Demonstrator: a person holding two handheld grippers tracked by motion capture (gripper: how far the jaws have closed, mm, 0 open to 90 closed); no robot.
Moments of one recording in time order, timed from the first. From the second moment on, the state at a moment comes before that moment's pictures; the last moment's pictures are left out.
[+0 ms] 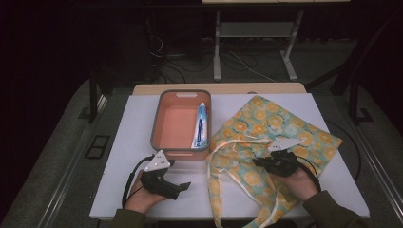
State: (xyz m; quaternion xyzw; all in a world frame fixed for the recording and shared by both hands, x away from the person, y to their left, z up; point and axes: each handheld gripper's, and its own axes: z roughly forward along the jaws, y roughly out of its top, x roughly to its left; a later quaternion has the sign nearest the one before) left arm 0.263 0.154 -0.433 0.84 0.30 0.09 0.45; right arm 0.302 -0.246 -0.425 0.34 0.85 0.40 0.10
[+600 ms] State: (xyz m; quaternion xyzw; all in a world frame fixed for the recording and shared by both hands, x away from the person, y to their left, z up) left arm 0.264 0.153 -0.433 0.84 0.30 0.09 0.45; right arm 0.322 -0.240 -0.449 0.33 0.87 0.35 0.11
